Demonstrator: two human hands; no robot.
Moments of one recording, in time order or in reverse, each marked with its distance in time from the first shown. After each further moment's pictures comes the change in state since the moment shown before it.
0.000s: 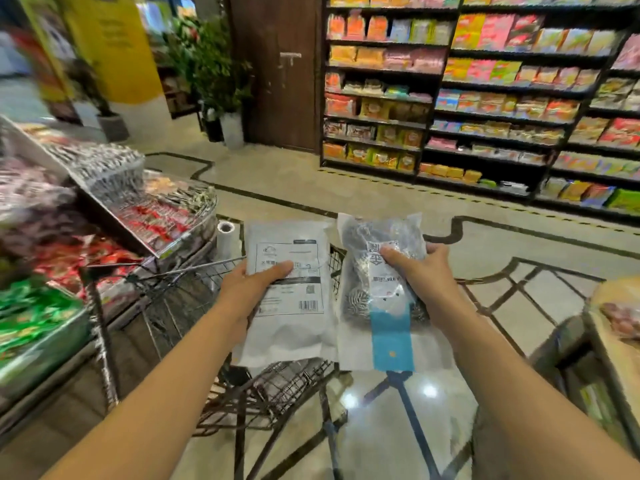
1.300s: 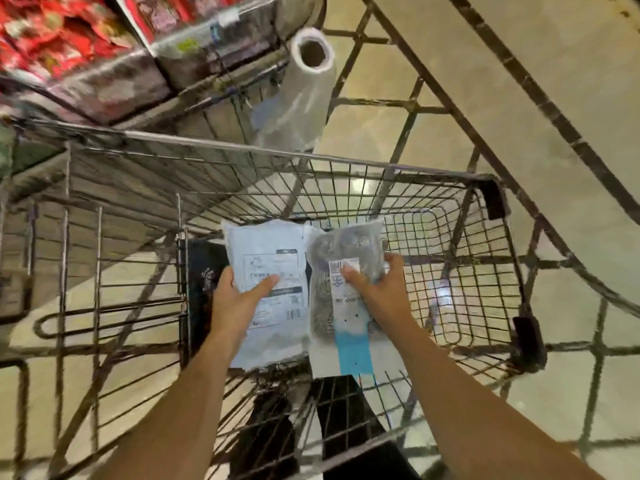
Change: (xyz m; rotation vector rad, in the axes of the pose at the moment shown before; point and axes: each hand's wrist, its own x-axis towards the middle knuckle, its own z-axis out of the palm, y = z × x) left_hand 0.342 -0.292 -0.108 -0.061 0.736 -0.528; right_hand 0.315 0.280 0.349 -0.442 -0.677 0.347
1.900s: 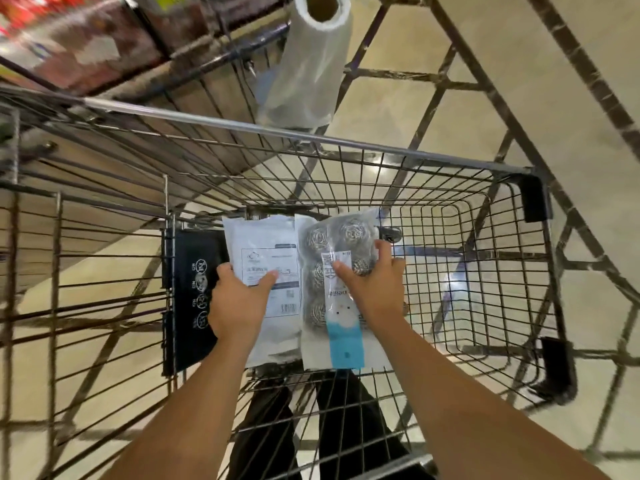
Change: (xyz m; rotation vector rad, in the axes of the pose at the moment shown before) left_hand 0.020 -0.013 0.029 0.583 0.300 -0.041; right_hand 0.037 0.003 0.024 -0.400 0.029 -0.021
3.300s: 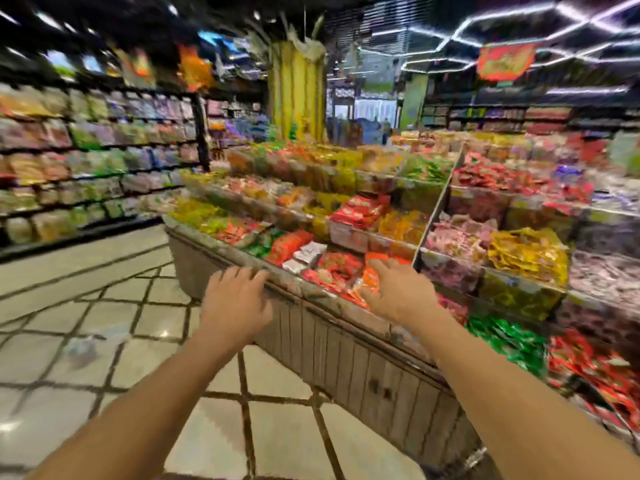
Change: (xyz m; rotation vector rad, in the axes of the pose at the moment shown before) left_hand -0.394 -0.424 -0.607 0.449 1.076 -0.217; right_hand -0.679 -0.401 0.150 -0.805 -0.019 -1.893
